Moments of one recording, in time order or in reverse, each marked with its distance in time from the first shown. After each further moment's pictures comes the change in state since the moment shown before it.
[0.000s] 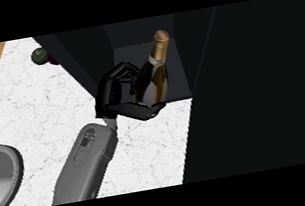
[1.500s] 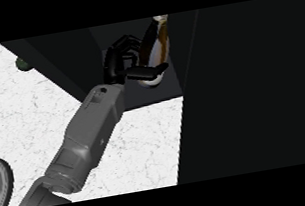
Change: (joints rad) left arm -0.481 0.001 0.005 0.685 0.256 0.146 -0.108; right arm 0.067 -0.001 0.016 0.010 -0.047 0.051 -0.158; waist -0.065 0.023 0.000
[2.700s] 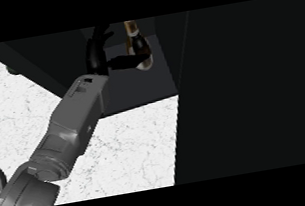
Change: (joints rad) left arm -0.127 0.068 0.029 0.205 -0.046 0.143 -0.093; right arm 0.080 -0.018 0.039 0.009 -0.024 0.055 -0.141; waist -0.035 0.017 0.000
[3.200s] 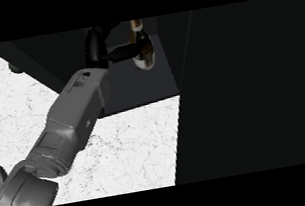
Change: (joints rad) left arm -0.023 0.006 0.051 -0.040 0.041 -0.135 -0.049; right arm 0.016 -0.010 -0.015 -0.003 -0.006 0.003 -0.015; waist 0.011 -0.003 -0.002
